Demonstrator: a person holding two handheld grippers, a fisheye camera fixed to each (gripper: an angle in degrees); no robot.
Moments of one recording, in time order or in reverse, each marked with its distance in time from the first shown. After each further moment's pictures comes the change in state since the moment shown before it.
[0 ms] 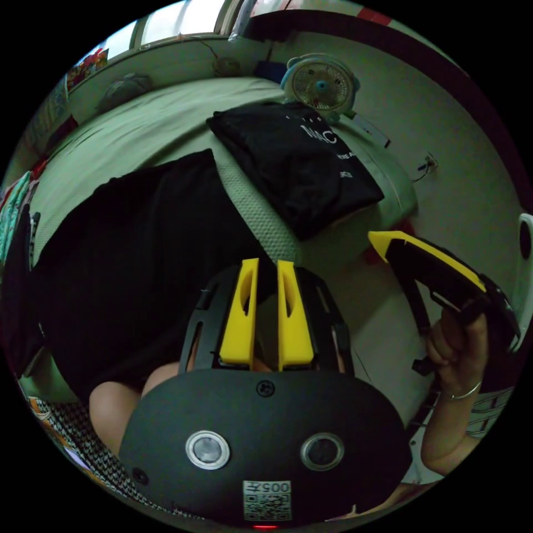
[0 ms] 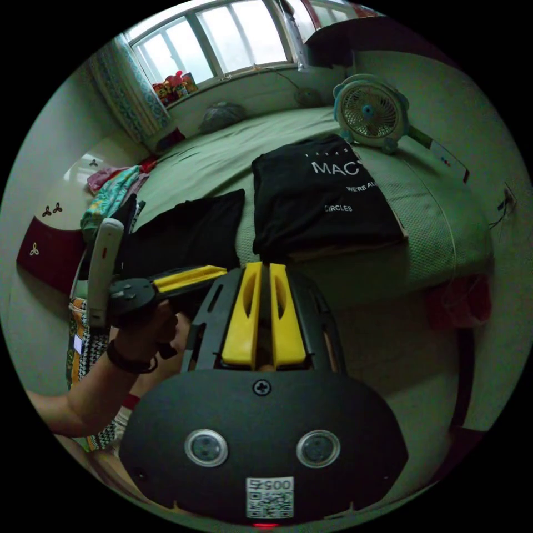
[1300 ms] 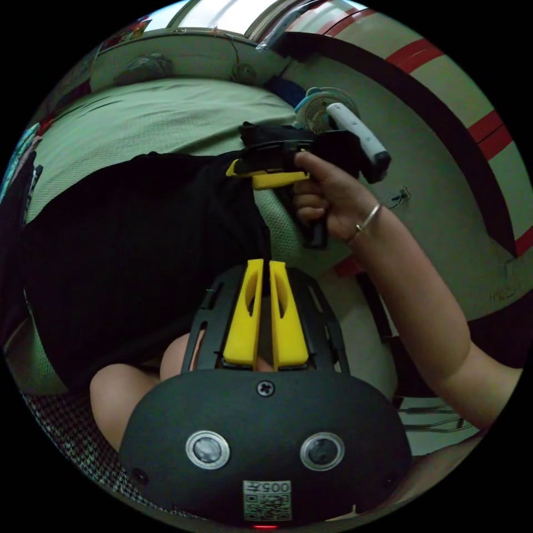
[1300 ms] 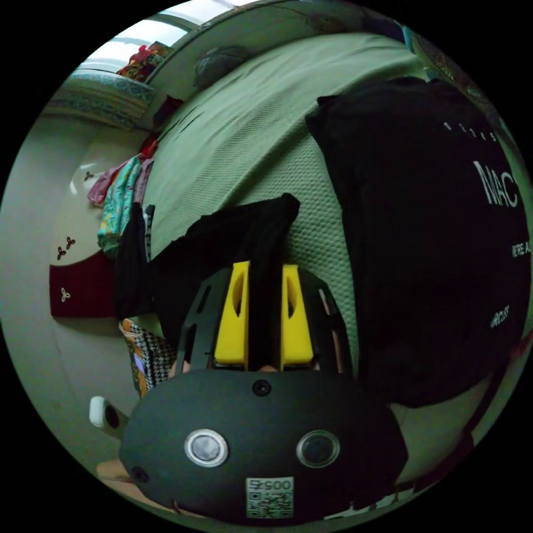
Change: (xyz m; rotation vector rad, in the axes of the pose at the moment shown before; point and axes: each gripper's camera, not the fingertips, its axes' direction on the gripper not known) left arm -0.053 0.078 -0.055 0.095 0.230 -0.087; right arm -0.049 -0.241 0.141 -0.337 -0.258 0.127
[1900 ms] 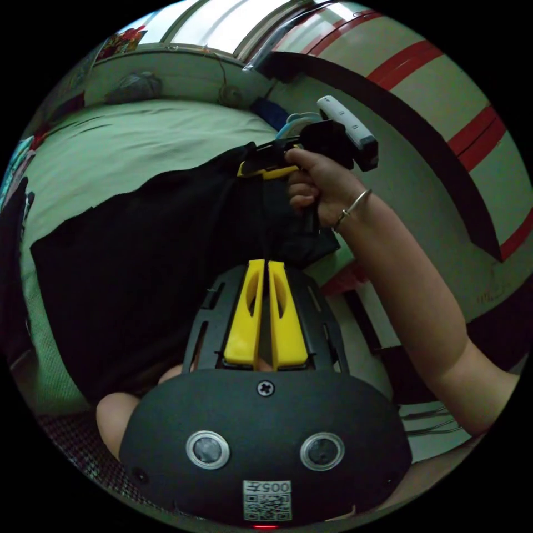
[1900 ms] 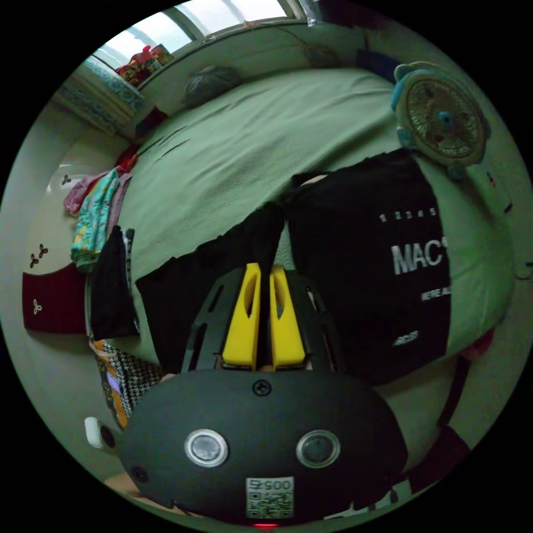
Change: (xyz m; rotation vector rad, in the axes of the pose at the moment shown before) left arm -0.028 0.002 -0.097 0.107 0.056 0.062; right arm -0.071 -0.050 -0.035 0.124 0.250 -0.019
